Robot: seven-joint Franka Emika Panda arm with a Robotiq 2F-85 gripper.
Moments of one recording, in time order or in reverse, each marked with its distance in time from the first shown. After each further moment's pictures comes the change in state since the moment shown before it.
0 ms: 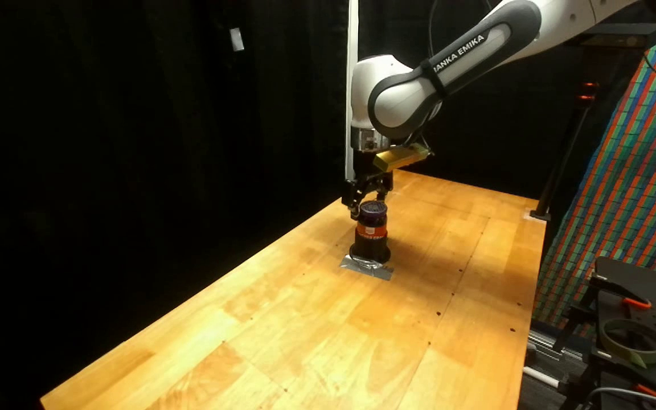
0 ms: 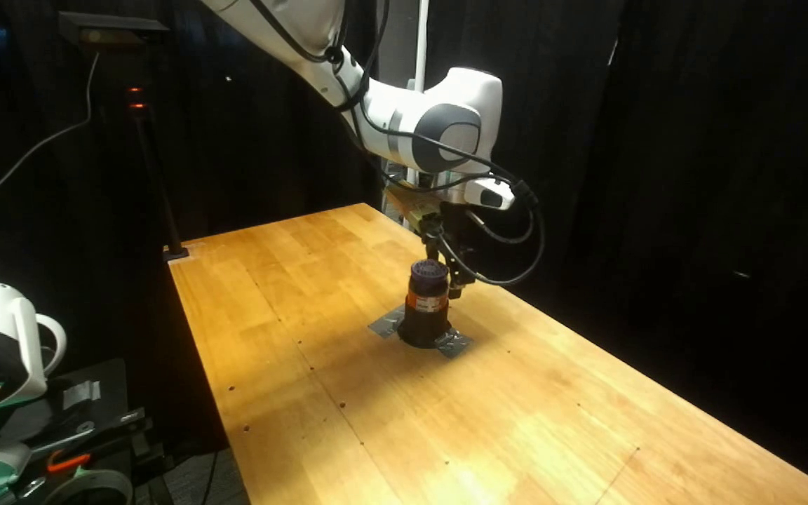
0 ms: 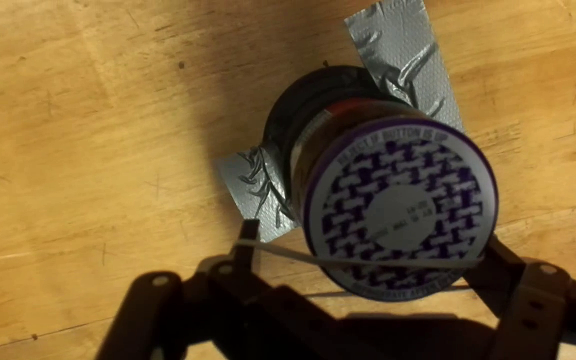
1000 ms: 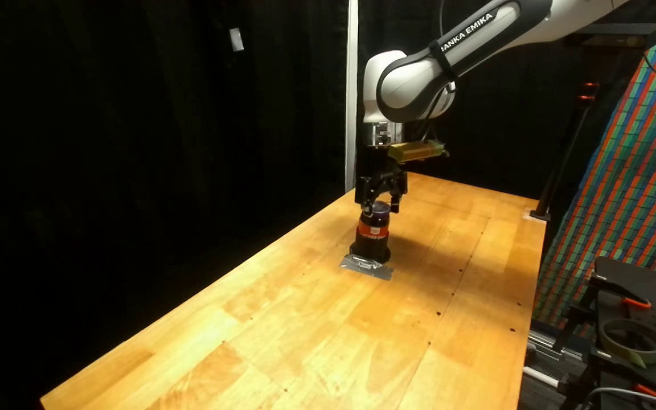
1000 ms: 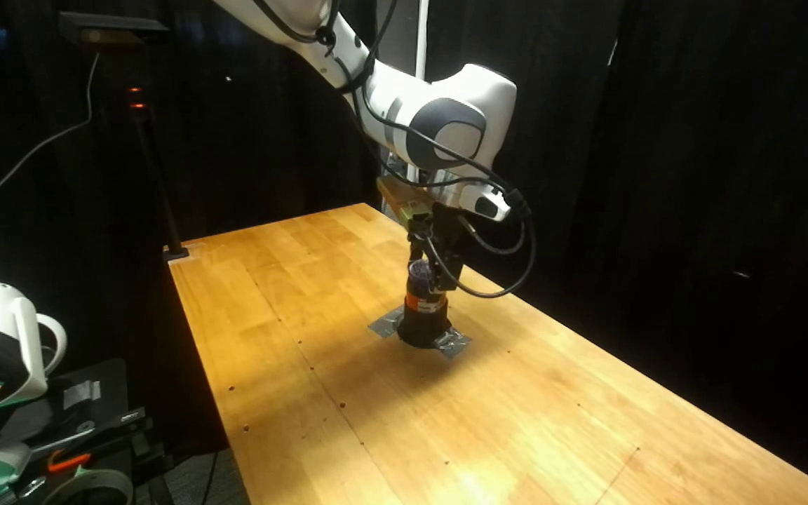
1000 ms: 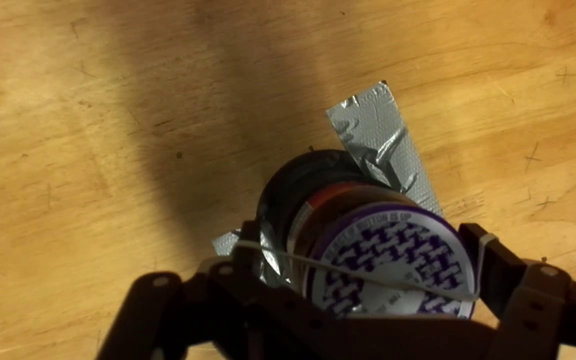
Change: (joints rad) arm -0.029 -0.070 0.002 -0.085 0.151 -0.088 -0.087
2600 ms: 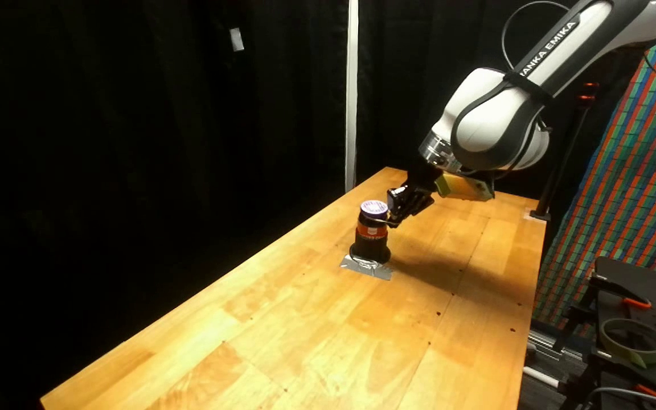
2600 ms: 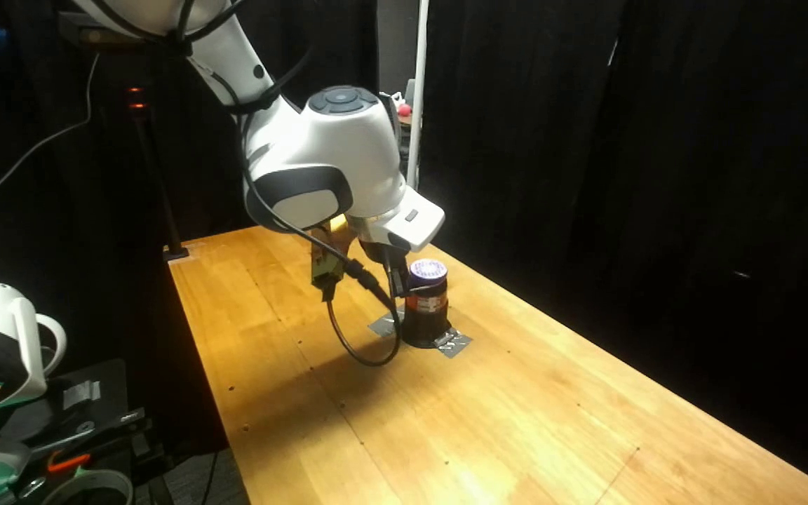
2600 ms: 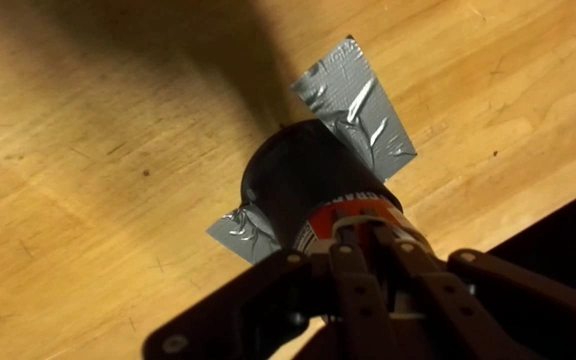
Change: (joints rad) arm -0.041 -0.275 0.134 -0.676 0.330 0.953 -0.092
